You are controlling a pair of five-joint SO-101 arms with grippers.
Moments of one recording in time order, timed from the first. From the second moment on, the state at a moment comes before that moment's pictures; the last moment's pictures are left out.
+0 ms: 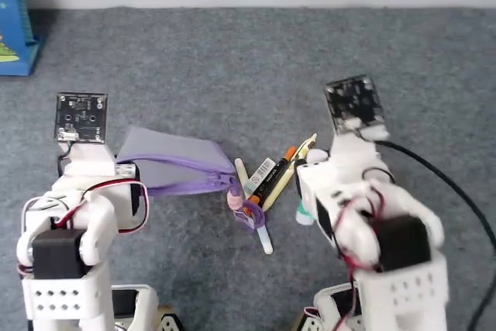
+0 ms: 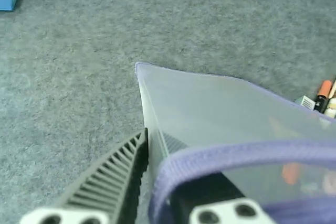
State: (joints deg) left arm -6.1 -61.3 37.6 83.6 2.7; right arm -15.9 -57.3 27.2 82.6 -0.7
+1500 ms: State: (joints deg) left arm -5.7 -61.3 38.1 83.6 2.7; right arm -50.3 -75.8 71.3 -1.0 7.8
